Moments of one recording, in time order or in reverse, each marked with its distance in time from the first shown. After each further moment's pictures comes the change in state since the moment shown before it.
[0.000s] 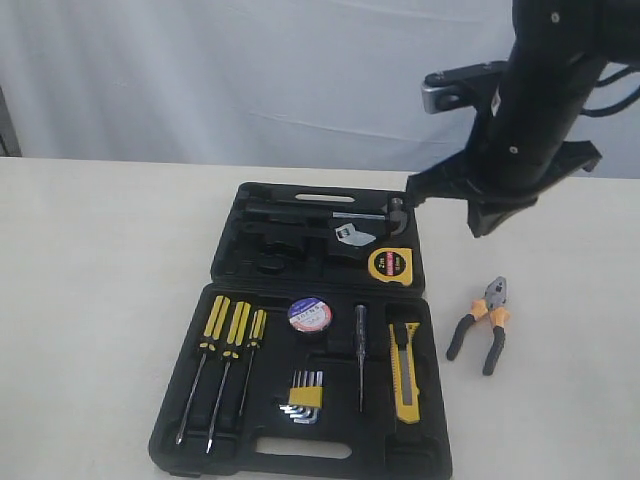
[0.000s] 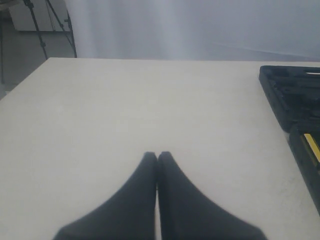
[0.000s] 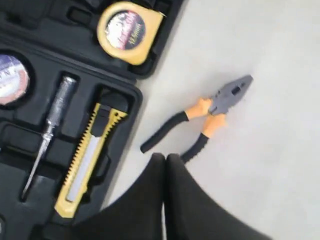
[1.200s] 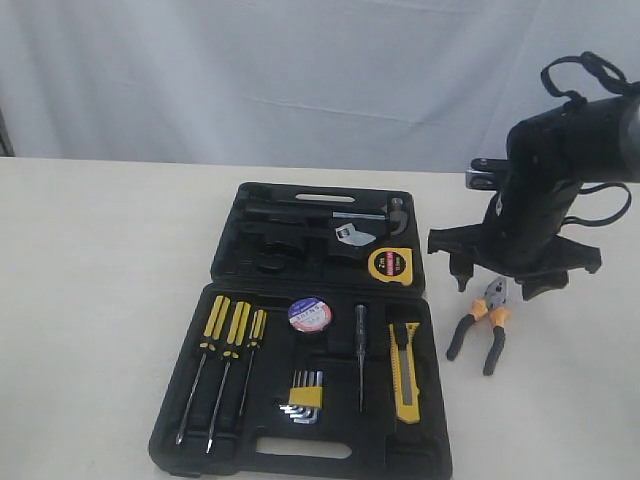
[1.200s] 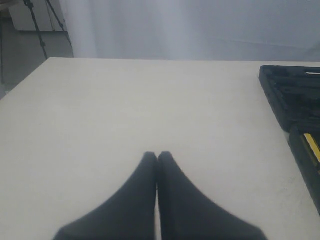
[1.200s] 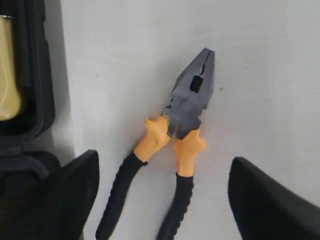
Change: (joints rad) left arm 0.000 0.000 0.000 0.000 0.000 0.000; right arm -0.114 0.189 0.196 -0.084 -0.348 0.417
